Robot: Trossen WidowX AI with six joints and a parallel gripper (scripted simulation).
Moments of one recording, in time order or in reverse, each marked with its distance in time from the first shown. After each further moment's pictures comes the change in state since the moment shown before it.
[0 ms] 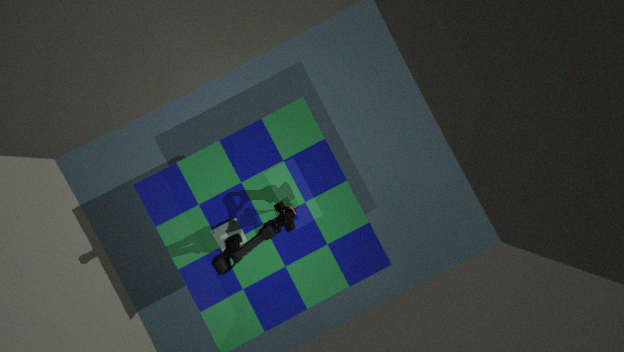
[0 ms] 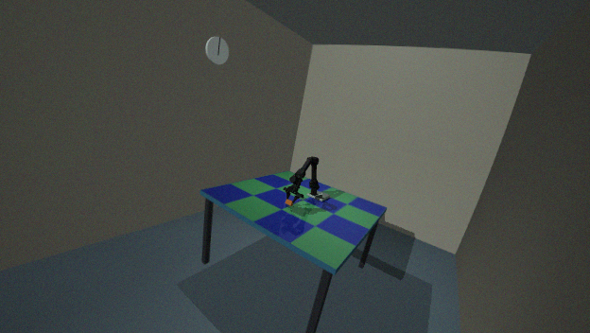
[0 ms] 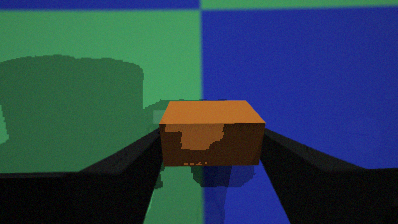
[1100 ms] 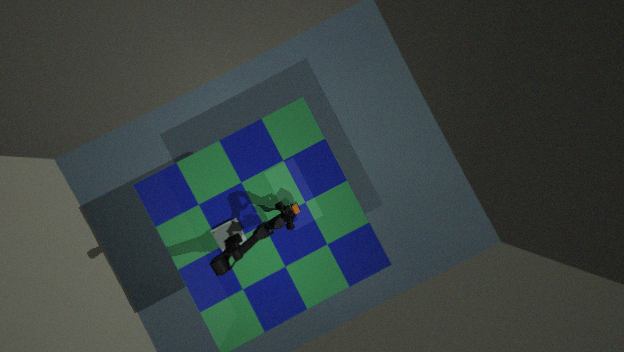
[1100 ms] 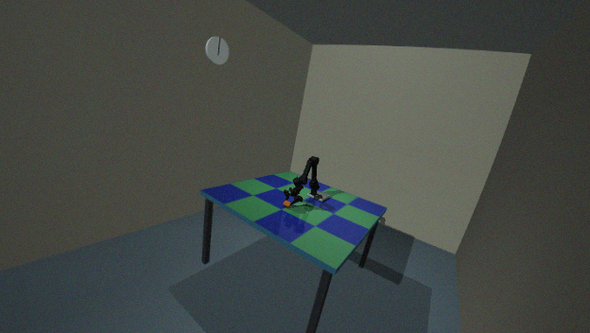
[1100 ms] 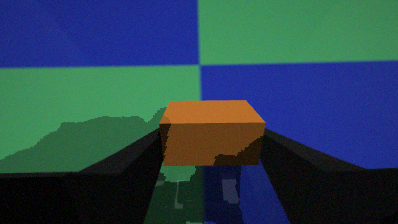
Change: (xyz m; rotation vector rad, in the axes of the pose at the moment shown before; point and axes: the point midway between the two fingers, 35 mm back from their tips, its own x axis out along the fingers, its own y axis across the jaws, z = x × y) arm 0.024 0.000 0.004 0.005 -0.417 -0.001
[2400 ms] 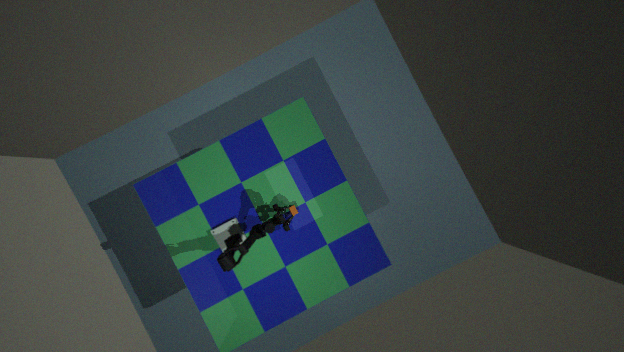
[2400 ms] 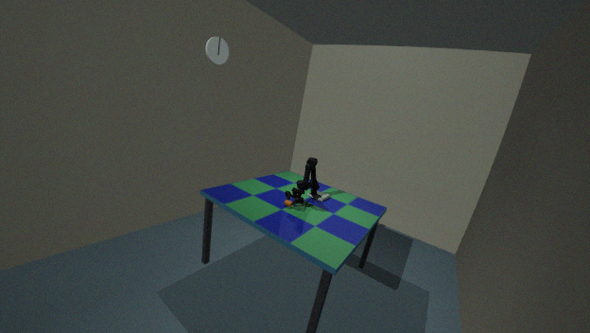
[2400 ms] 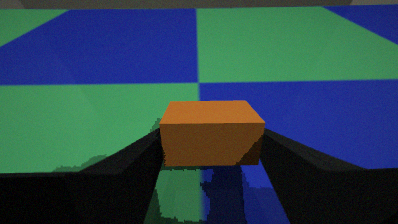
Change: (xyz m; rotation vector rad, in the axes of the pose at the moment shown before) arm -0.011 -0.001 -0.020 -0.005 -0.318 -0.001
